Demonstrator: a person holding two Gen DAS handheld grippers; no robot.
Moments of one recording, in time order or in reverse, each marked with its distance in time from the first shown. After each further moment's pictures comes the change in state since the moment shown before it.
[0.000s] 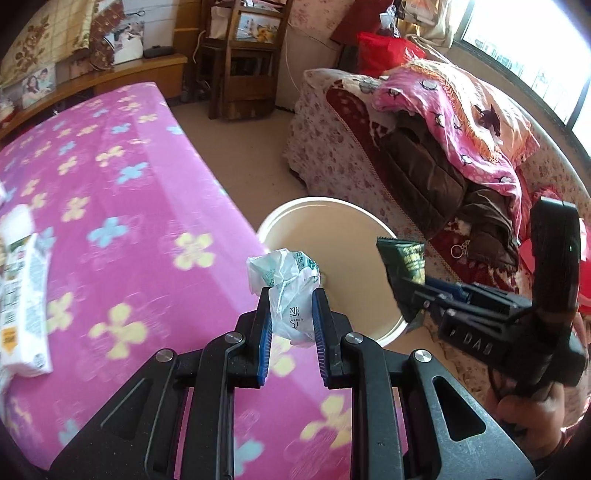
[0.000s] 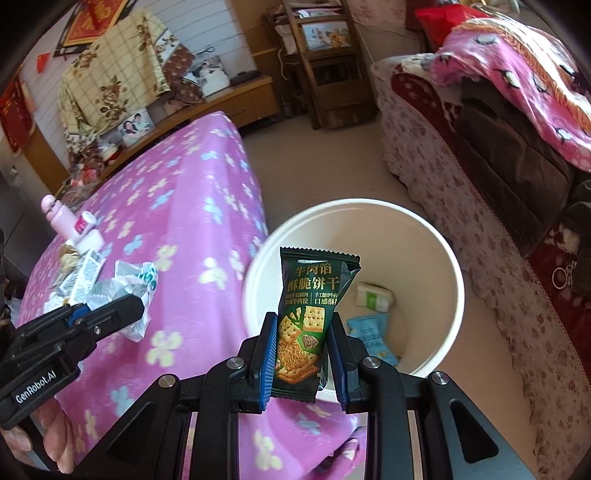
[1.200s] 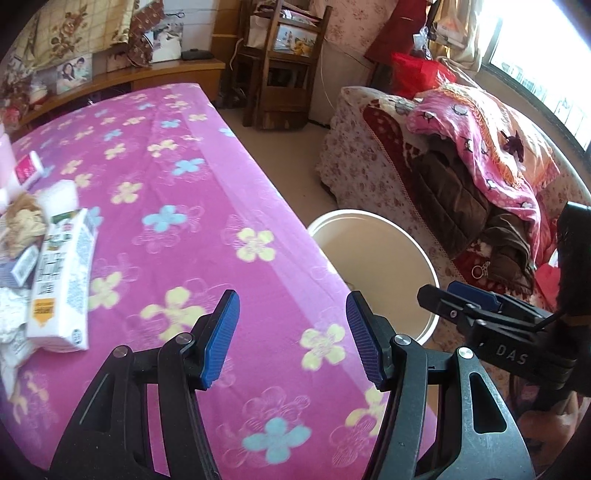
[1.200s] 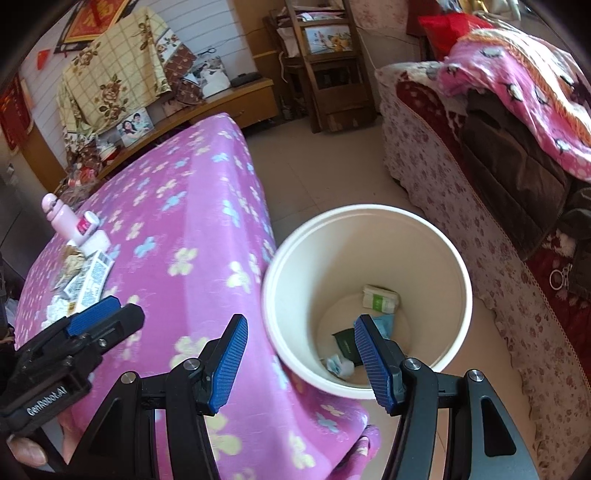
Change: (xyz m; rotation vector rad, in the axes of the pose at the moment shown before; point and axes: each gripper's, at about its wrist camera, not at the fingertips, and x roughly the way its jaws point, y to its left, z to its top) left arm -0.032 0.038 -0.017 -0.087 -0.068 0.094; right arm -0.013 0.043 0.002 -0.010 -0.017 -0.018
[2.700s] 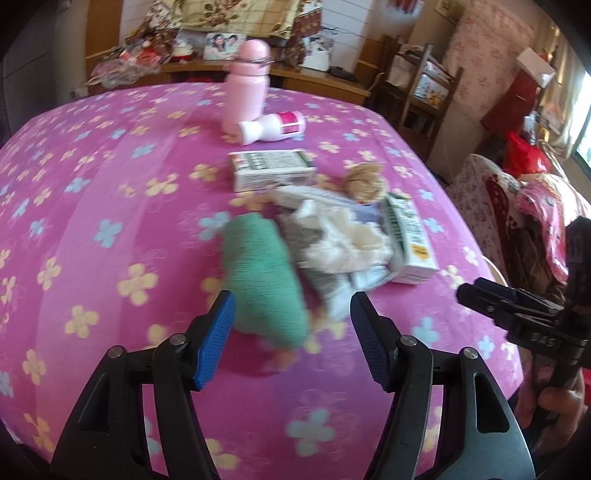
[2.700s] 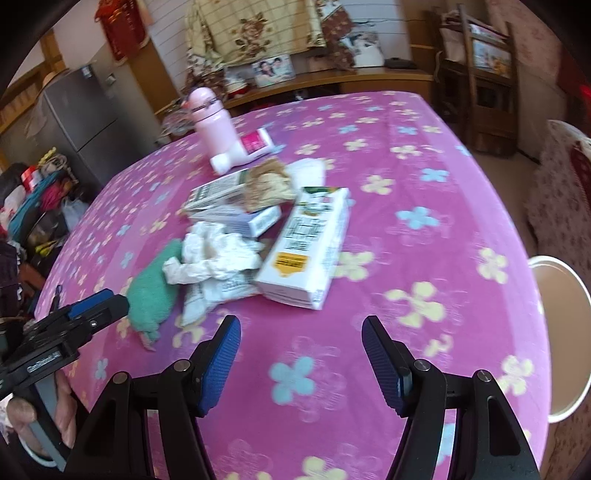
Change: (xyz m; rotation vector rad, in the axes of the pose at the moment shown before) left arm -0.164 0.252 -0.095 -0.327 -0.075 0.271; right arm 0.034 0.256 -0.036 -0.344 0.095 0.300
